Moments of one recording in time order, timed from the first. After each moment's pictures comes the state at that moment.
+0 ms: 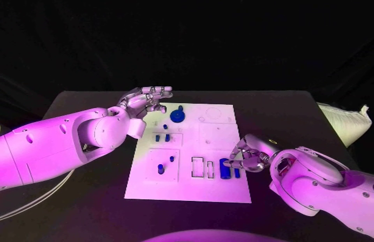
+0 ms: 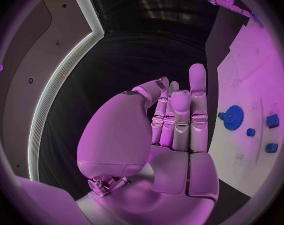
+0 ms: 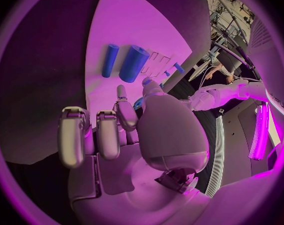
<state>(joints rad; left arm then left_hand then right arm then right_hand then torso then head) 1.18 -0.89 -0.04 1.53 0.16 -0.19 0.31 1.40 -0.14 0.49 -0.03 0.14 1.06 0.17 0.13 0.07 1.15 0.09 0.23 0.08 1.27 0.00 1.14 0.63 0.17 1.28 0.10 0.53 0.84 0.96 -1.01 0.00 1.91 -1.47 -0.34 -0.56 1.25 -0.10 -0.03 0.28 0.28 1.08 0.09 0.19 0.12 1.39 0.01 1.20 1.16 1.47 -0.06 1.47 1.31 0.06 1.47 0.05 1.43 1.31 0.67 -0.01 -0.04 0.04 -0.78</state>
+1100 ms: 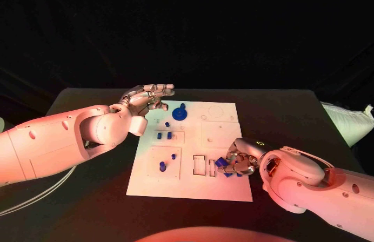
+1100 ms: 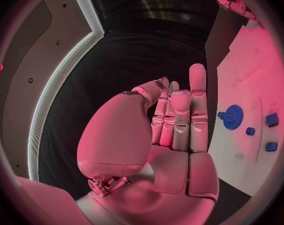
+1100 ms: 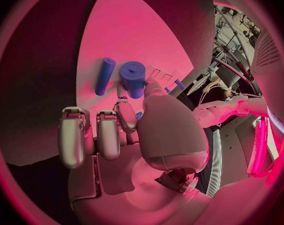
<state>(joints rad) 1.18 -0.89 -0.04 1.53 0.16 -0.18 0.30 1.39 -0.14 0.49 -0.03 0.14 1.06 0.17 0.13 0.07 1.15 0.09 0.24 0.08 1.27 0.00 1.14 0.63 0.17 1.28 0.10 0.53 0.84 0.93 -0.92 0.01 1.85 -1.56 -0.23 -0.58 1.27 -0.07 -0.07 0.28 0.27 1.09 0.09 0.22 0.14 1.39 0.01 1.22 1.20 1.47 -0.06 1.47 1.31 0.06 1.47 0.05 1.44 1.31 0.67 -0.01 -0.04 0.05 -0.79</state>
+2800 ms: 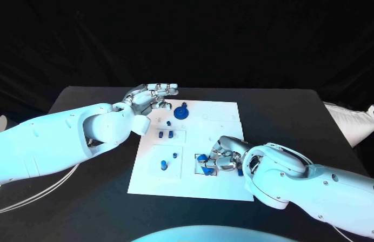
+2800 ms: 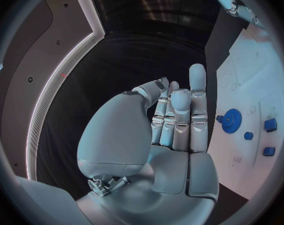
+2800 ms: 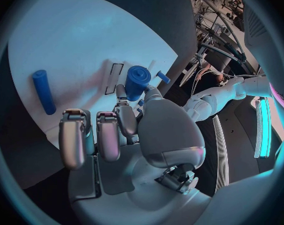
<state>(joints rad) 1.18 -0.89 -0.04 1.54 0.16 -0.17 0.30 1.39 -0.14 0.49 -0.03 0.14 1.06 0.17 0.13 0.07 1.14 0.09 0.24 0.08 1.26 0.00 1.13 0.62 0.17 1.28 0.10 0.53 0.84 0.95 -0.80 0.02 1.84 -1.38 -0.25 -0.60 1.19 0.04 -0.11 0.29 0.41 1.11 0.08 0.25 0.22 1.41 -0.01 1.25 1.26 1.47 -0.08 1.50 1.31 0.05 1.47 0.03 1.46 1.31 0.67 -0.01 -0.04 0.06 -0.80</state>
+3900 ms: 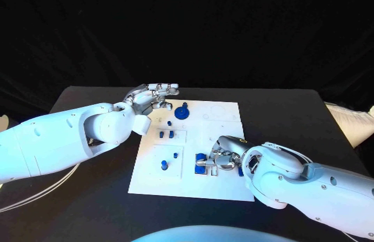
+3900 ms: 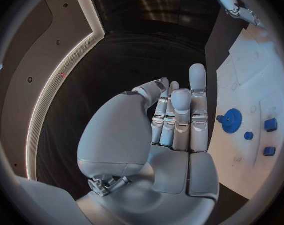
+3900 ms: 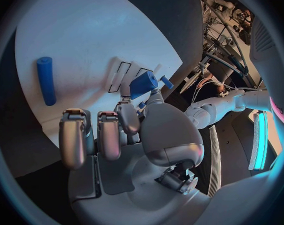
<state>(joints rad) 1.18 -0.89 -0.04 1.54 0.16 -0.17 0.29 1.38 -0.13 0.49 -0.04 0.14 1.06 0.17 0.13 0.07 1.14 0.09 0.24 0.08 1.26 0.00 1.13 0.62 0.17 1.28 0.10 0.53 0.83 0.95 -0.79 0.01 1.83 -1.49 -0.21 -0.60 1.11 0.06 -0.25 0.26 0.12 1.14 0.05 0.26 0.28 1.43 -0.02 1.20 1.26 1.47 -0.08 1.49 1.31 0.05 1.47 0.03 1.46 1.31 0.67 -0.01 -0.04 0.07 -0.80</state>
